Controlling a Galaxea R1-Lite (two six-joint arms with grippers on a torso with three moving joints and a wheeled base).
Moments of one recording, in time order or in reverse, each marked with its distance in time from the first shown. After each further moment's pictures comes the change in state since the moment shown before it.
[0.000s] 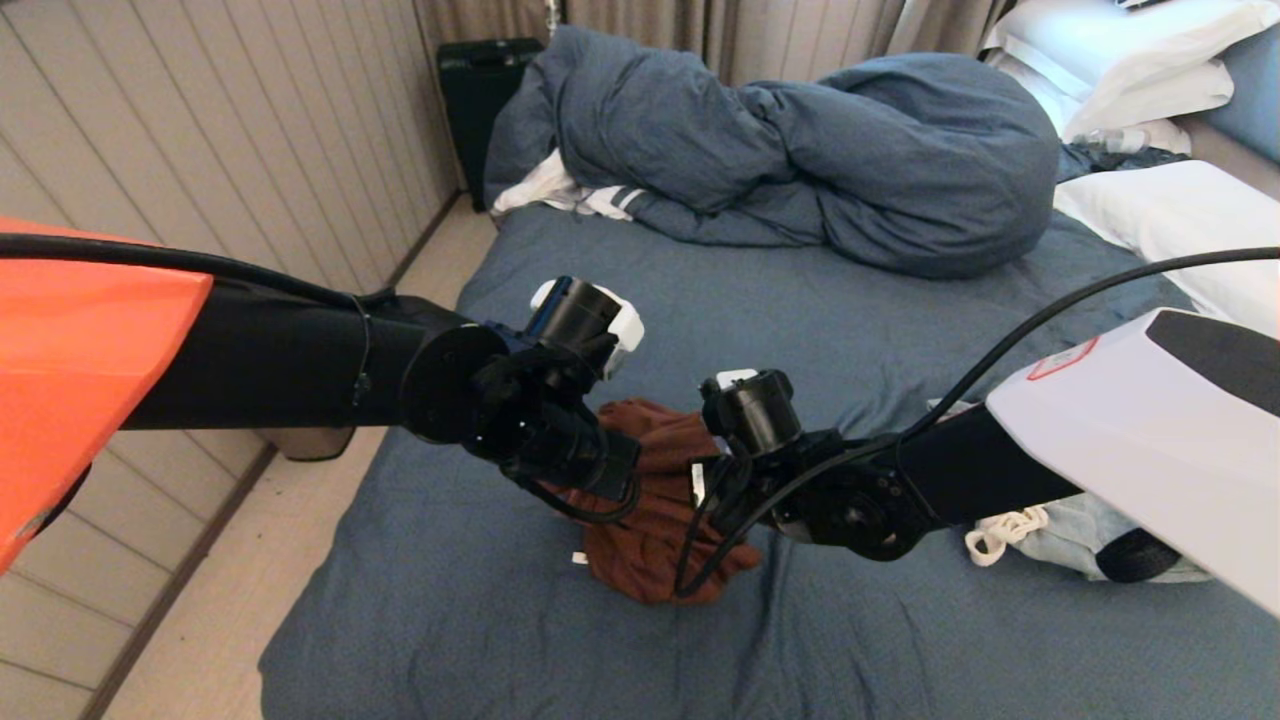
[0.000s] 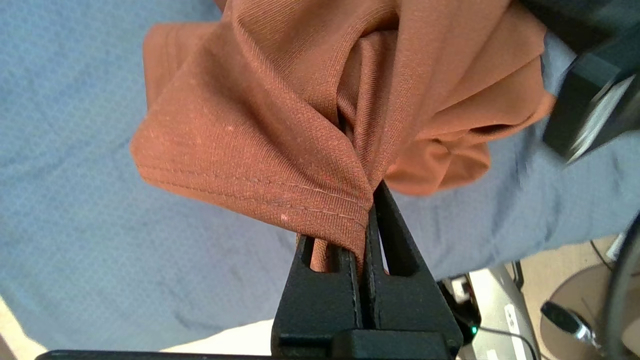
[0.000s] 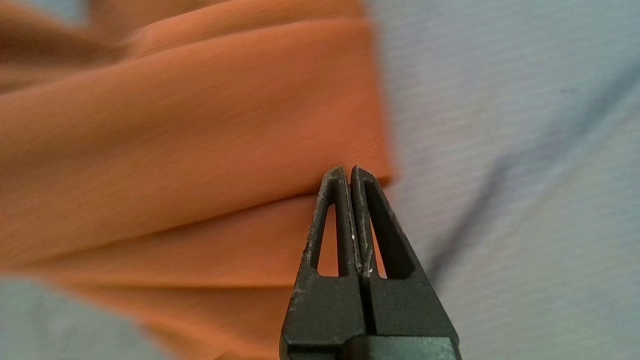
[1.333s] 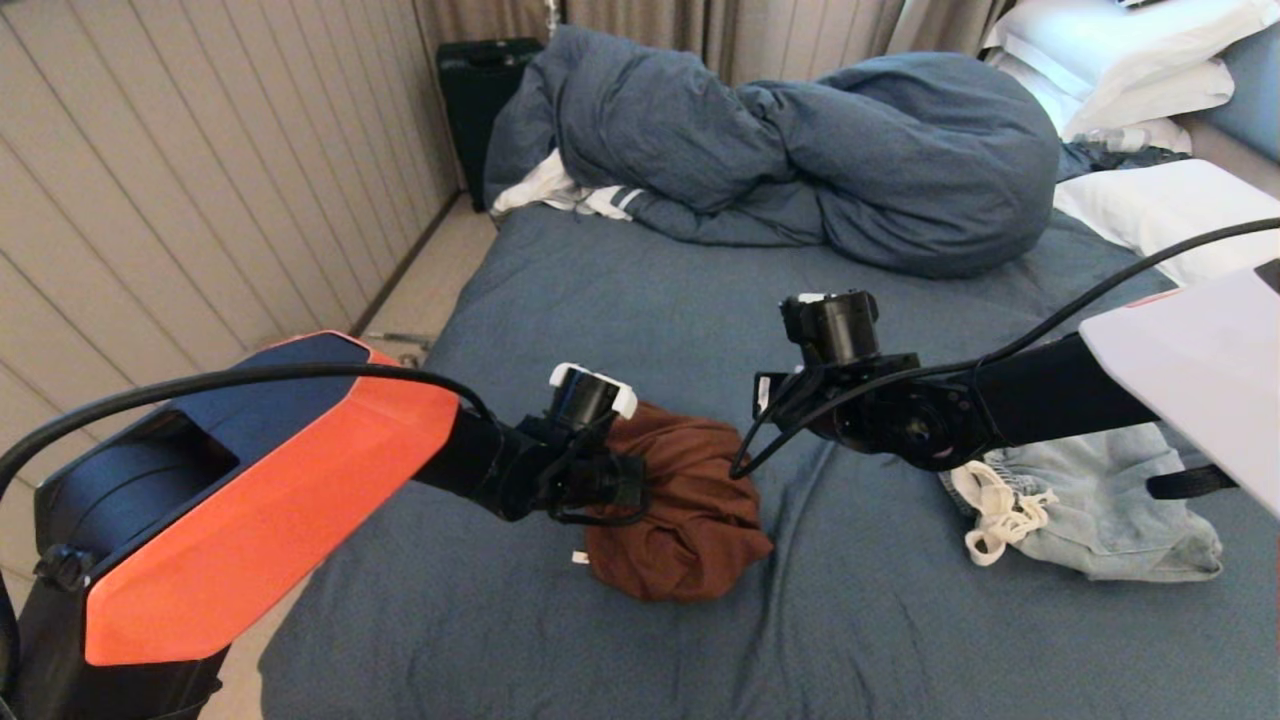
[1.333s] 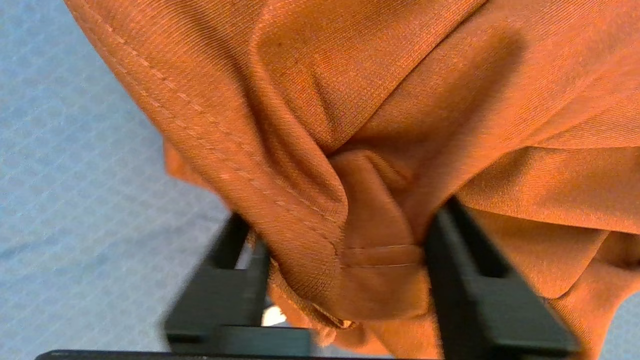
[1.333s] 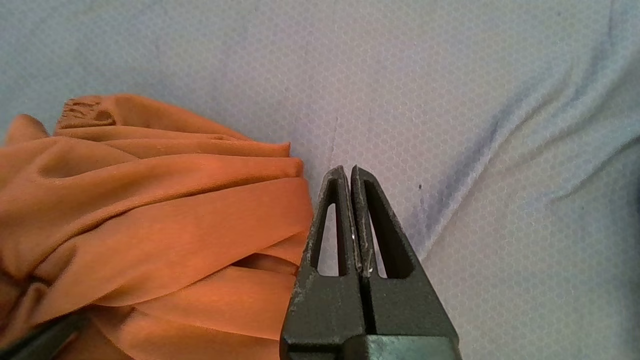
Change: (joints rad) left arm 0.098 0.309 0.083 -0.552 -0.081 -0.098; right arm -0.197 -0.038 -0.121 0.001 -0.006 -0.027
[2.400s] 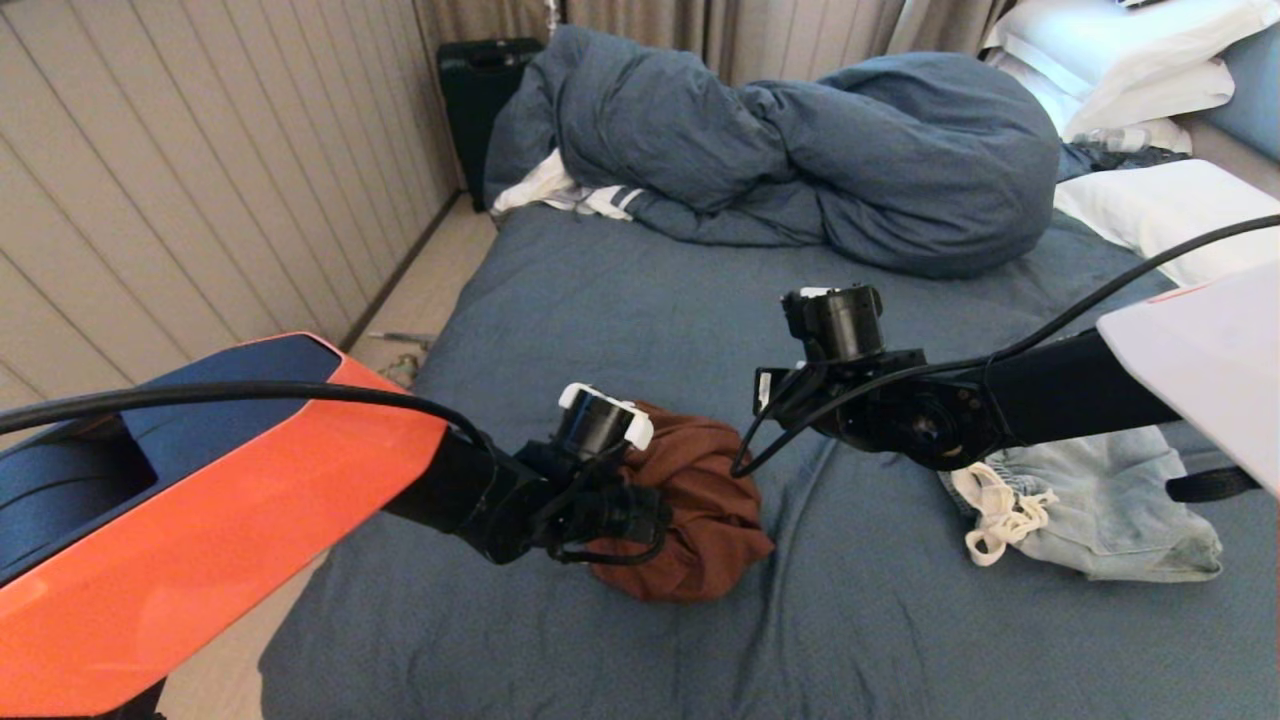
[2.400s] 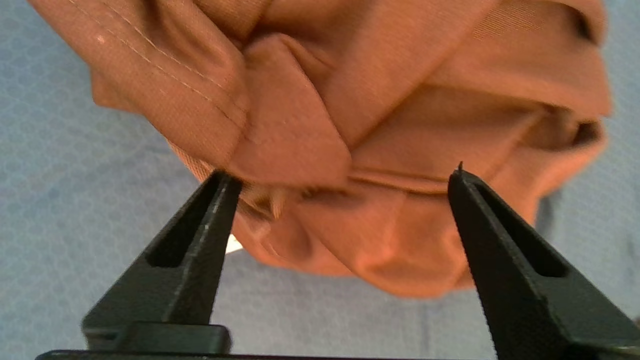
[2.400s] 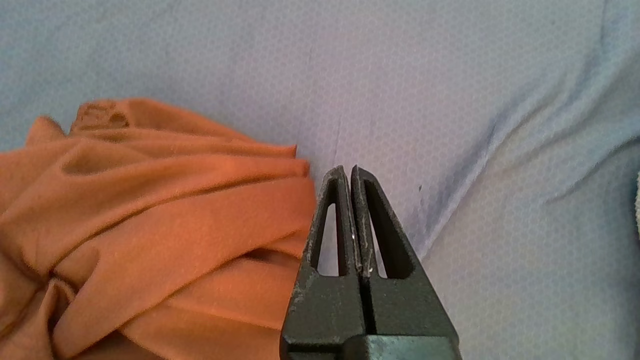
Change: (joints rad) left arm -0.078 -0.089 0.162 -0.056 -0.003 0.000; right arm 0.008 -0.024 0.006 0.000 -0.009 0.000
